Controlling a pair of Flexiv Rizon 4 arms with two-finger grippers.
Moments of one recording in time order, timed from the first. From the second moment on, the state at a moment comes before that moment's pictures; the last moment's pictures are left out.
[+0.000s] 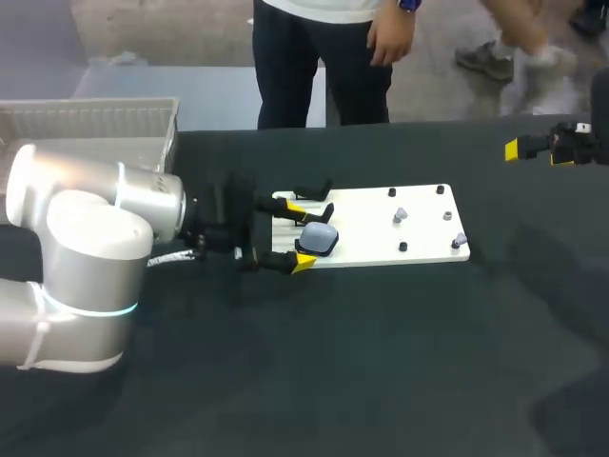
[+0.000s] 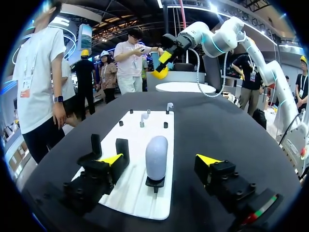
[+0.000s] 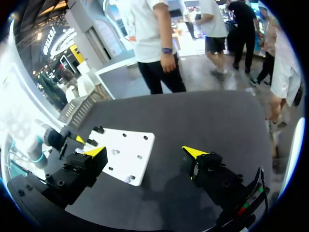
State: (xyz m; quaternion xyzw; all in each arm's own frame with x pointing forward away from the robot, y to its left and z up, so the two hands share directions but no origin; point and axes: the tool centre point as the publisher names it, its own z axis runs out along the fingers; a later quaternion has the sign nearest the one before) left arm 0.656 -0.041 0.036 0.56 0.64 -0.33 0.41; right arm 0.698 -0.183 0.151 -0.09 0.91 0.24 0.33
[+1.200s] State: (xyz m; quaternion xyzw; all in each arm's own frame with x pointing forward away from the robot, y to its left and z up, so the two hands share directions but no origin) left arm 0.660 -0.056 0.024 0.56 0.61 -0.38 0.42; right arm 0.698 -0.183 0.151 -0.09 0.91 0.24 0.33
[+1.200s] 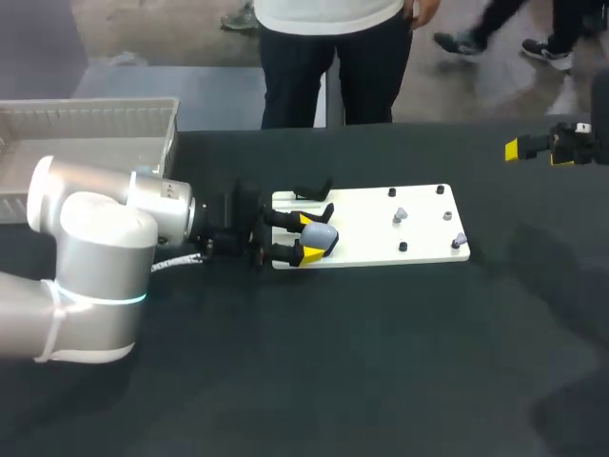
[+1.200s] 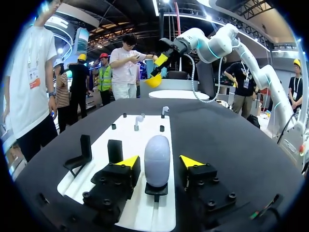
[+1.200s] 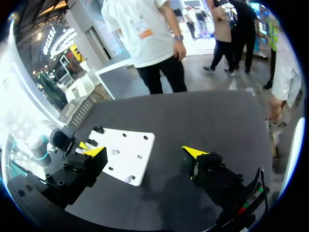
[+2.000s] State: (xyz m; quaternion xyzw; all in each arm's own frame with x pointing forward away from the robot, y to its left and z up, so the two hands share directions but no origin) left arm 0.664 -0.058 0.021 0.57 0.60 -0.39 0.41; right arm 0.698 -0.183 0.151 -0.09 0.91 0.24 0.33
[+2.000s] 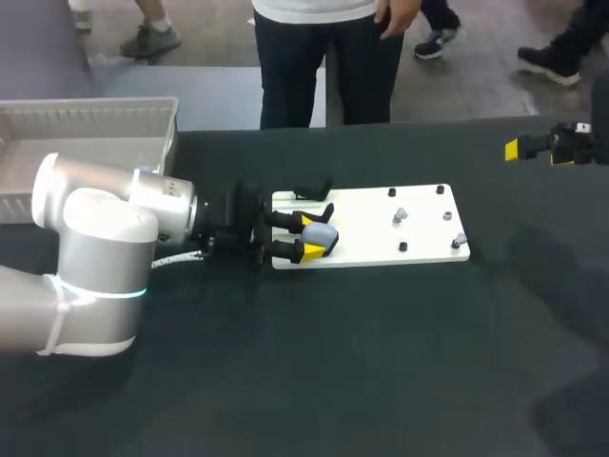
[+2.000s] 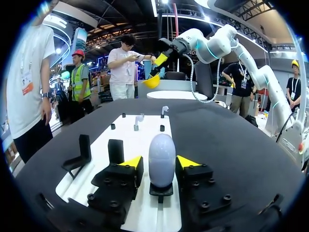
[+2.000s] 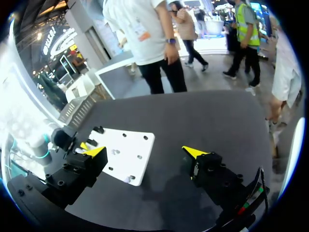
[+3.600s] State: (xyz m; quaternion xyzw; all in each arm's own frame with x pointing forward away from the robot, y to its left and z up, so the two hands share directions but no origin) left arm 0.661 -0.055 0.076 0.57 0.56 -0.40 0.44; right arm 0.698 -0.183 0.151 -0.09 0.91 0.24 0.33
